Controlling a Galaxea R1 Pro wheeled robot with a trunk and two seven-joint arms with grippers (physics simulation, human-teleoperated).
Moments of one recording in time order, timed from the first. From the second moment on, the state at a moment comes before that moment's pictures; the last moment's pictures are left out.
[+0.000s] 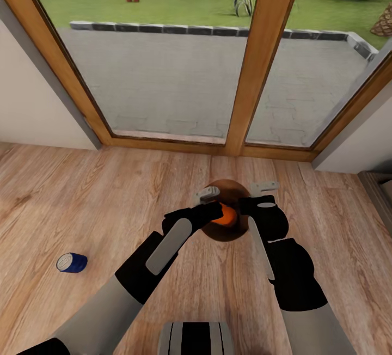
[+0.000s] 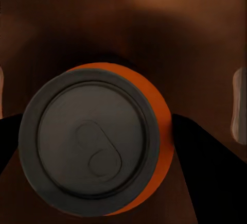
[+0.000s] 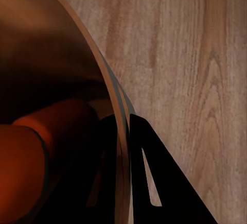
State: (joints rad) left arm -0.77 -0.17 -0.62 -1.23 1.05 0.50 0.56; right arm -0.63 0.12 0.20 -1.57 0.06 1.05 -0.33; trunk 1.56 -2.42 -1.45
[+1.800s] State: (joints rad) left arm -0.76 0.60 -0.61 -1.53 1.46 0.69 -0.07; right arm -0.63 0.12 0.20 -1.57 0.06 1.05 -0.33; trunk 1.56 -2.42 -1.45
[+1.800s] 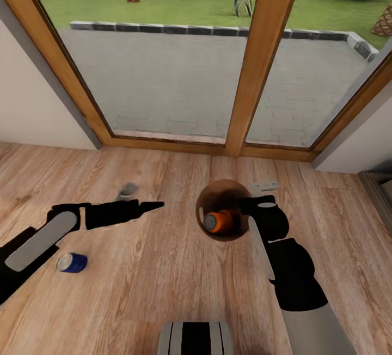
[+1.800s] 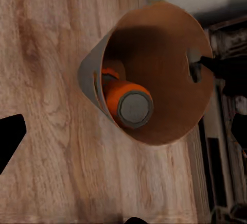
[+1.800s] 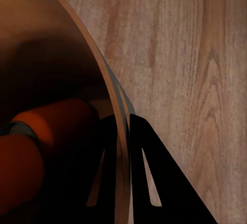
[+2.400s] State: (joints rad) left arm -0.75 0.87 -0.62 -1.53 1.55 0.62 -0.18; right arm -0.63 0.12 0.20 -1.57 0.06 1.05 -0.33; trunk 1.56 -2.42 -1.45
